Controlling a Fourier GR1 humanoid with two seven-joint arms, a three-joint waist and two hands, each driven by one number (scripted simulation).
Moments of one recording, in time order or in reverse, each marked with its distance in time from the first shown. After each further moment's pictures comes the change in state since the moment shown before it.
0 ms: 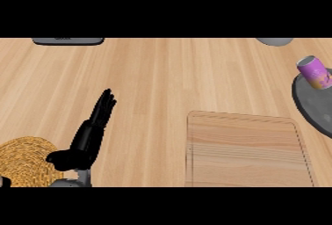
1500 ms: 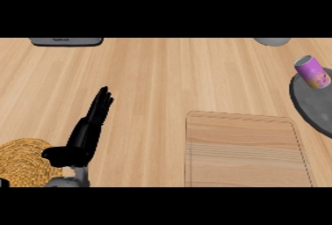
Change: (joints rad) left arm -0.012 -0.015 0.048 -0.003 -0.012 -0.036 0.021; right arm 0.324 0.007 0.165 -0.144 -0.140 0.107 -0.174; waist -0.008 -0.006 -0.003
